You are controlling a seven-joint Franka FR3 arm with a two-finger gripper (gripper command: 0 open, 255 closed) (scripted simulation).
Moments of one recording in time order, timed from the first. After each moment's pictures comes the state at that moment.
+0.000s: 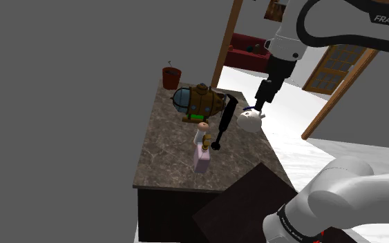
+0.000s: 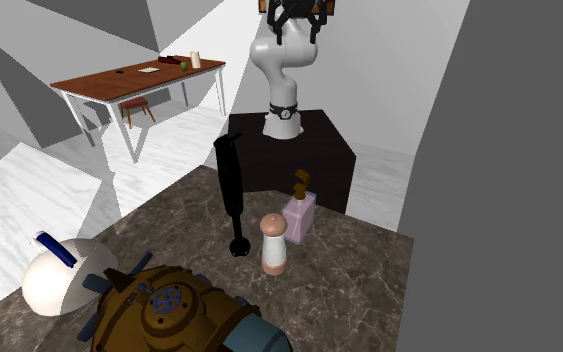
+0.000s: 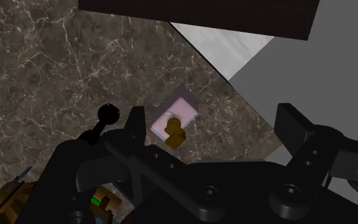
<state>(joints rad) -0.02 -0.77 0.00 -2.40 -0.02 1.57 -0.16</state>
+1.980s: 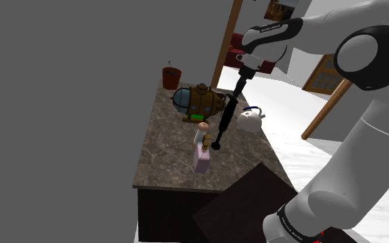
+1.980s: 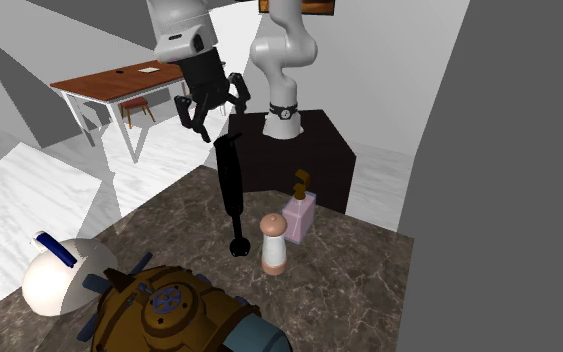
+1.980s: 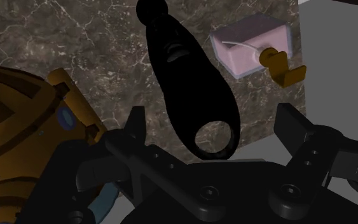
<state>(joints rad) -0.01 0.13 -0.46 -1.91 0.28 1.94 -1.16</state>
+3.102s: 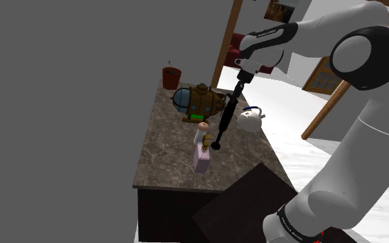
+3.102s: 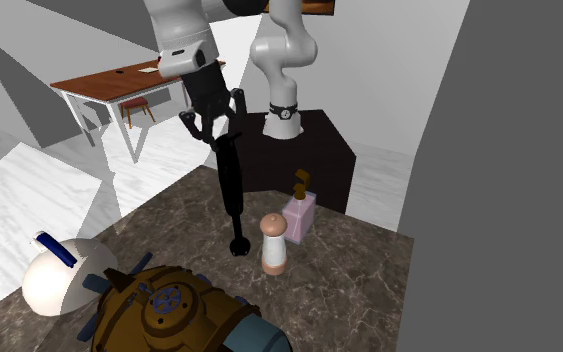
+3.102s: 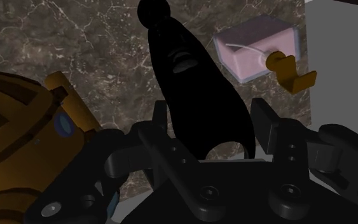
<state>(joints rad) -0.01 0.16 -0.46 -1.94 0.29 1.99 -1.18</state>
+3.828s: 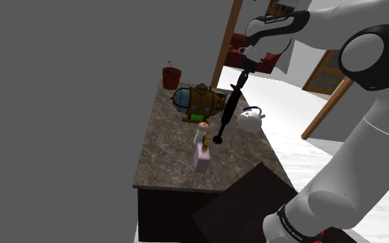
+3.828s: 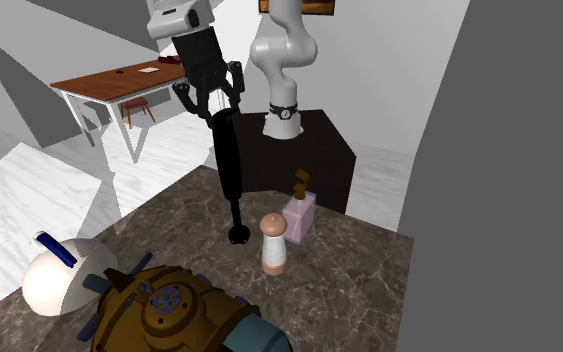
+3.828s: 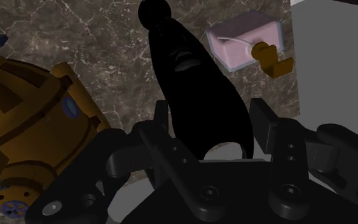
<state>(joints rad) -0.01 0.11 -0.47 -1.85 0.26 1.86 -1.14</state>
